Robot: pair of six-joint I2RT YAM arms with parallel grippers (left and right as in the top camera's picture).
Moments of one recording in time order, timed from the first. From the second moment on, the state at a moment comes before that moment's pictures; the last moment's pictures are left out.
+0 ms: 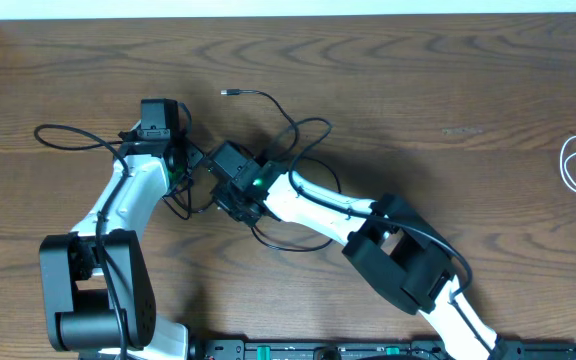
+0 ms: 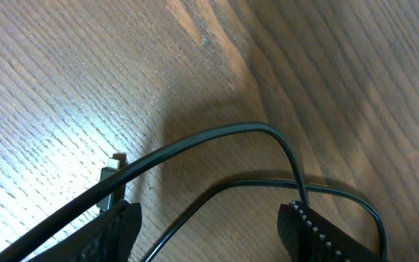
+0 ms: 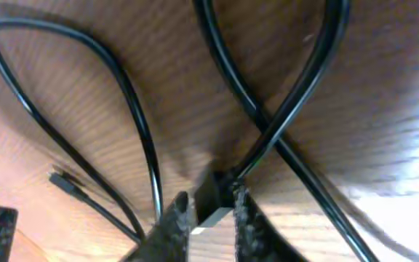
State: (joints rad) left arm 0.04 1.69 1.01 -0.51 -0.11 -0.80; right arm 0.94 2.27 1.65 -0.45 -0.18 1.64
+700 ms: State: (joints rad) left arm 0.04 1.69 1.01 -0.51 -0.11 -0.80; right arm 0.82 2.23 1.64 -0.50 -0.25 1.25
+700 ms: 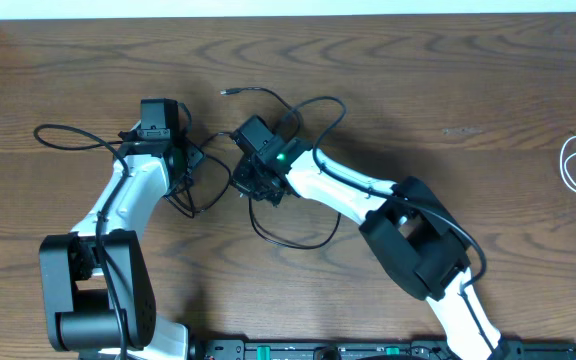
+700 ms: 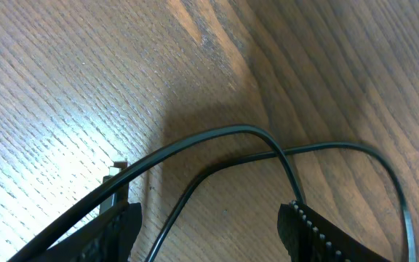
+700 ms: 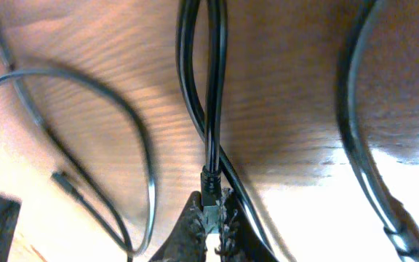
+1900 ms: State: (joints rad) left arm 0.04 1.69 1.01 -0.51 -0.11 -0.80; right arm 0.83 2.15 1.64 -0.79 -0.08 0.75
